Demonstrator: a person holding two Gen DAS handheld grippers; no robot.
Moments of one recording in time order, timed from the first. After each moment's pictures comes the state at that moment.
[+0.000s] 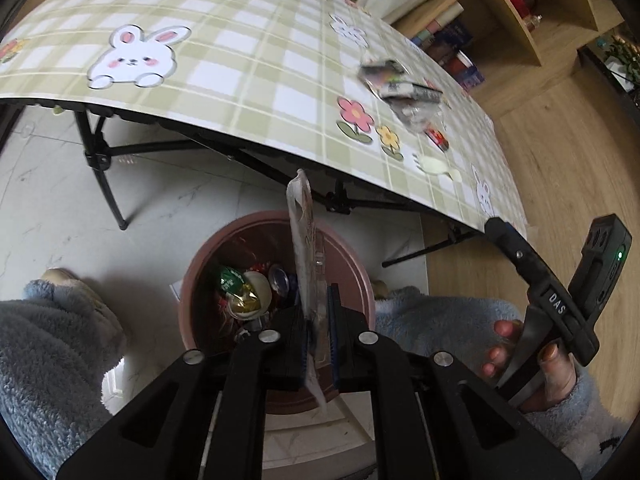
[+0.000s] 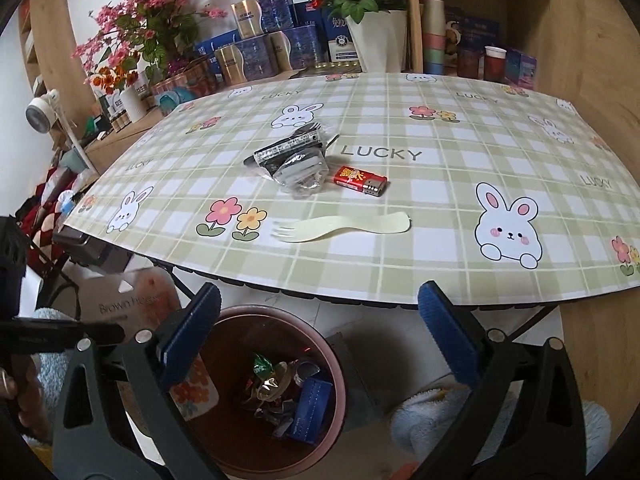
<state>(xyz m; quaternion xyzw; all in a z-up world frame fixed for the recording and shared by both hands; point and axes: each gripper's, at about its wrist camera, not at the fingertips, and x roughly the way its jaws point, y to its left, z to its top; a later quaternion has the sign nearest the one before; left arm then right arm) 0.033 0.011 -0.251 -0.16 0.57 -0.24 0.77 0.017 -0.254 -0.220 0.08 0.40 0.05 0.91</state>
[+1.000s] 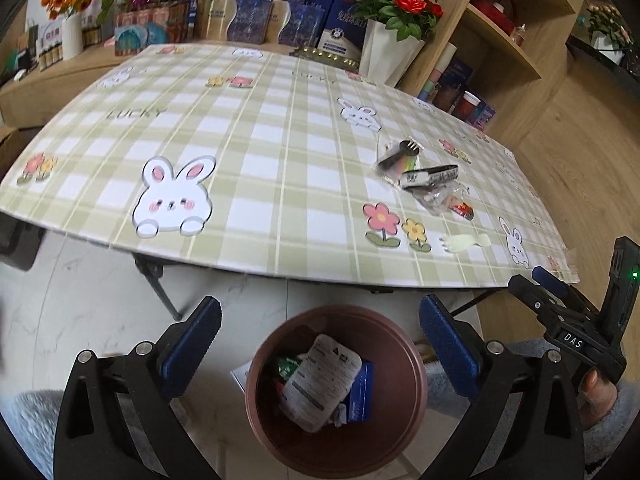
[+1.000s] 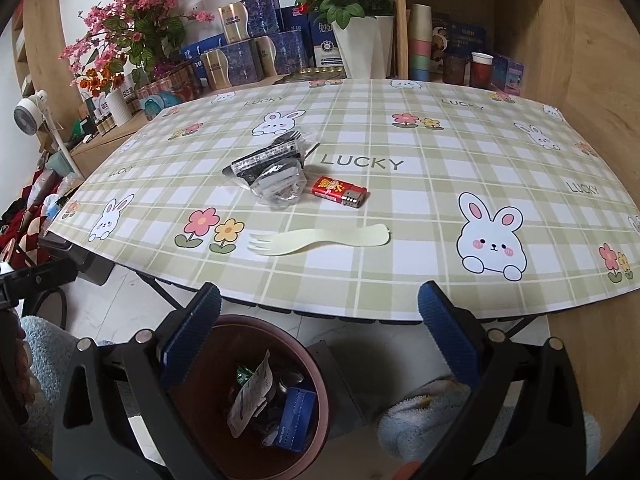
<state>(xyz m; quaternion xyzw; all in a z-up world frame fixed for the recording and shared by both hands) 0.064 0.018 -0.202 -0.07 0.45 -0.18 0.87 0.023 -0.261 -0.221 0.07 0.39 0.02 0.92</state>
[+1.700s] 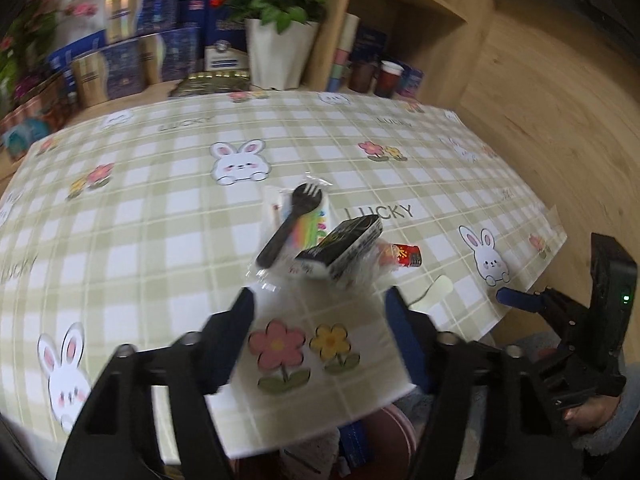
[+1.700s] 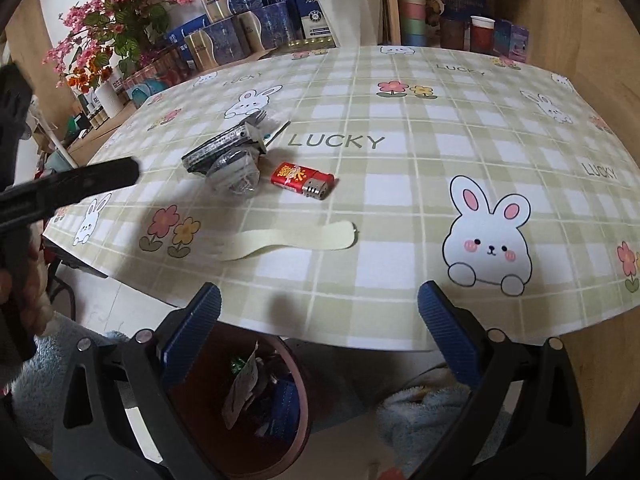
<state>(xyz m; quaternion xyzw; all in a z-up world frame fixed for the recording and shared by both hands) 0.158 -0.111 -0.190 0.05 0.43 -0.31 0.85 0.059 -0.300 -0.239 0.09 0.44 0.03 0.89</state>
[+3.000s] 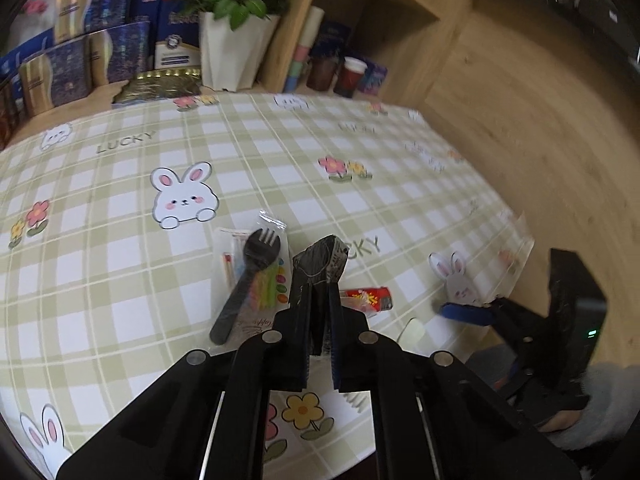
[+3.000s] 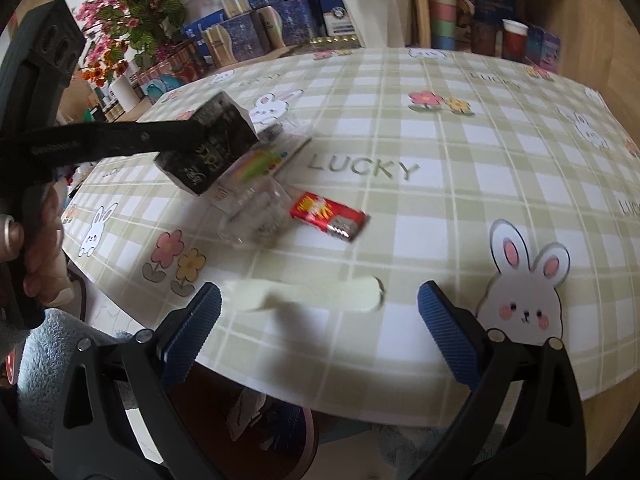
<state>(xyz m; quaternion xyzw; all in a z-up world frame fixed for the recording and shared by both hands) 0.205 -0.133 -0.175 0.01 0.44 -0.38 0.81 0.104 -0.292 -0.237 0.09 0.44 0.08 0.89</state>
